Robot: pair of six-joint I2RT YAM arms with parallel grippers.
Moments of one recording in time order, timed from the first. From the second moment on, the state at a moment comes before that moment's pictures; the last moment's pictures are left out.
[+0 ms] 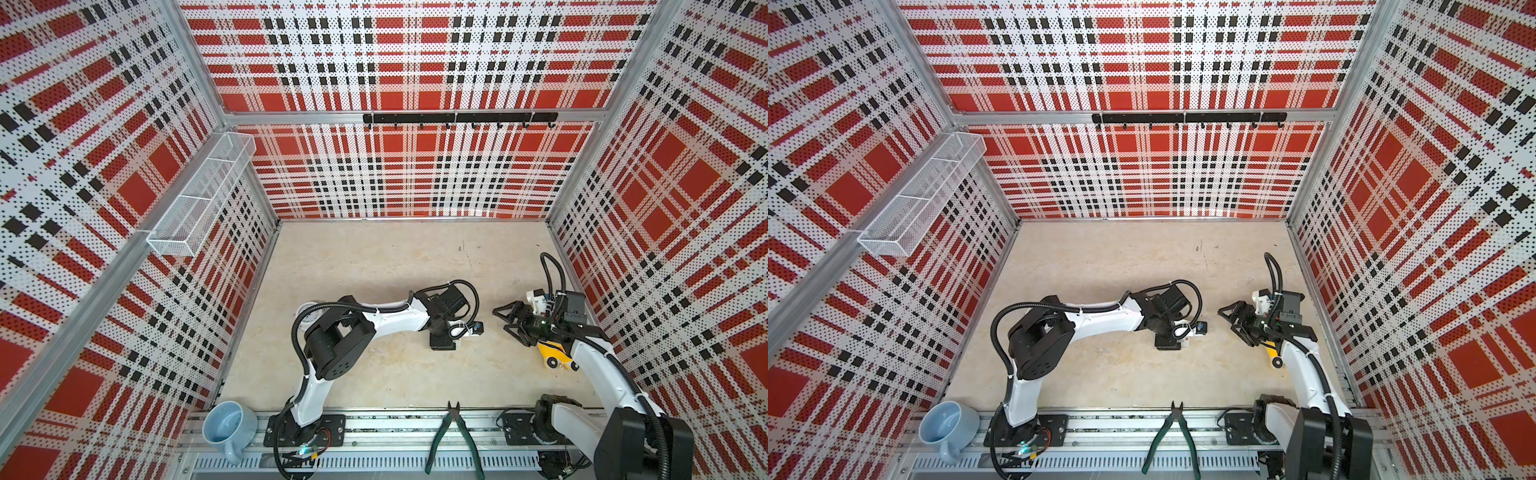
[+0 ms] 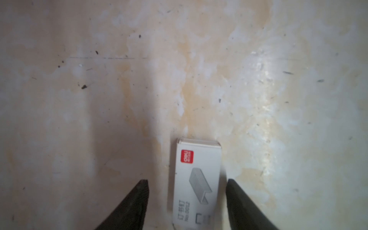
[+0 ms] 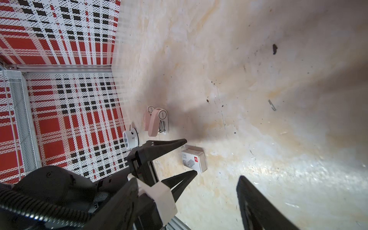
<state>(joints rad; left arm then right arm) -0.98 2.04 1.40 -0.53 0.15 0.71 -0.18 1.05 0.55 -0.49 -0.77 0.59</state>
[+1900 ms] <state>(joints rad) -1.01 1.97 1.30 -0.57 0.13 0.64 -0.01 1.32 0.44 -0.24 -0.86 0.60</state>
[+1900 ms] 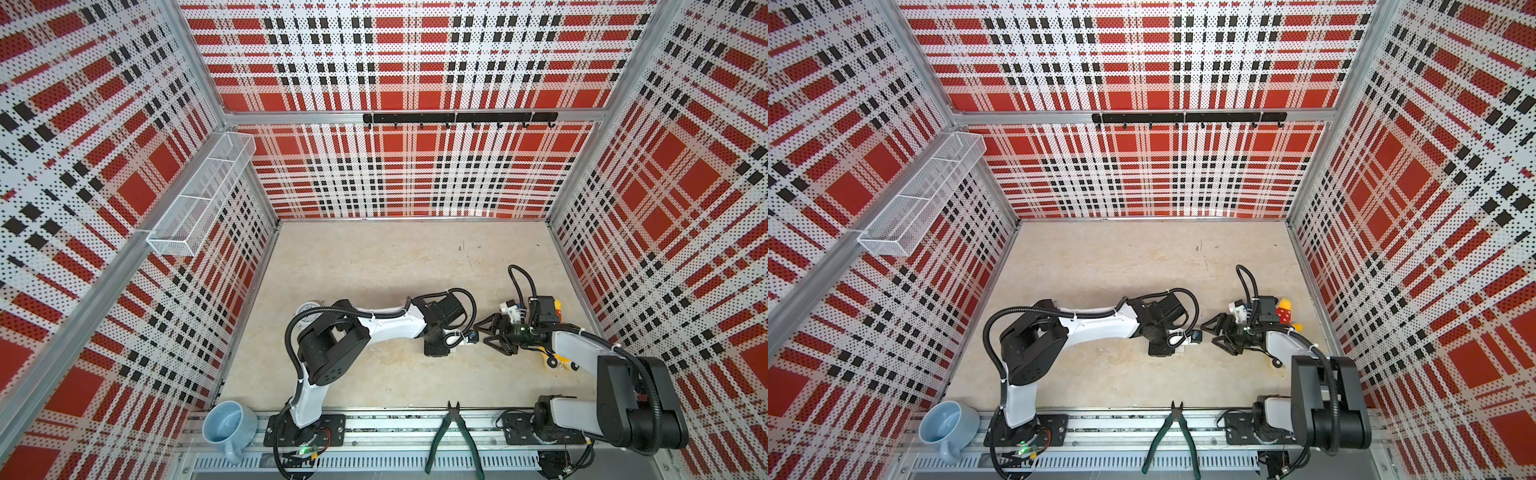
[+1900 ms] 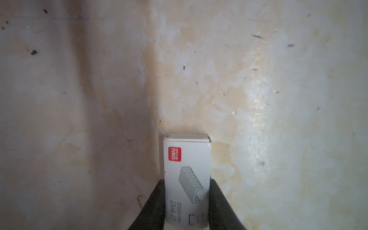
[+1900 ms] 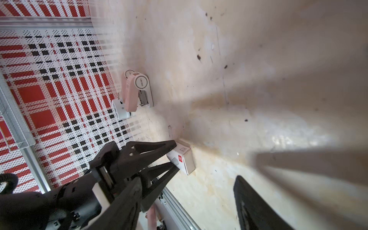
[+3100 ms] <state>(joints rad) -0.94 1.86 1.11 -0.40 0.26 0.59 0.13 1.50 0.34 0.20 -0.96 0.85</state>
